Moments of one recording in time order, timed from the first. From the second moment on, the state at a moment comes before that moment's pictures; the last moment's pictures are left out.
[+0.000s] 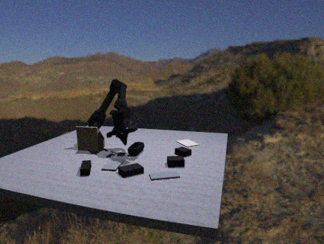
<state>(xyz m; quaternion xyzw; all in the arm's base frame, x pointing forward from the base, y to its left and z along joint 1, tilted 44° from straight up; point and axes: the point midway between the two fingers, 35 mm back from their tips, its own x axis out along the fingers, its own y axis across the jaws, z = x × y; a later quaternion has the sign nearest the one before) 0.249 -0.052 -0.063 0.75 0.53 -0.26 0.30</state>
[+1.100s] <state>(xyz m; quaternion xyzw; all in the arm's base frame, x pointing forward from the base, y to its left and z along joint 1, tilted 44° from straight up) 0.304 -0.086 -0.047 0.70 0.64 -0.24 0.22</state>
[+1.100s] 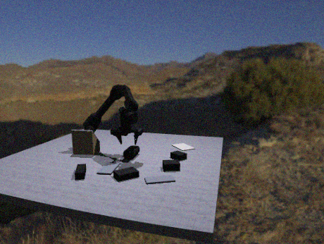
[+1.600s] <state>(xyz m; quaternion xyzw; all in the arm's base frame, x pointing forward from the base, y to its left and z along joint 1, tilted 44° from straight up) 0.308 -0.077 -0.058 0.69 0.65 -0.24 0.22</state>
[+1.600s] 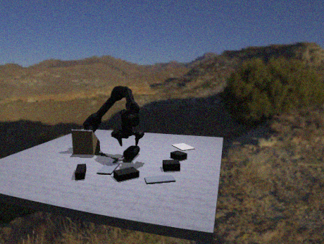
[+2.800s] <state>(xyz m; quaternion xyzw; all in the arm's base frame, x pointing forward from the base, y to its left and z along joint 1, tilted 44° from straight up) 0.308 -0.046 -0.090 0.69 0.65 -0.24 0.21</state>
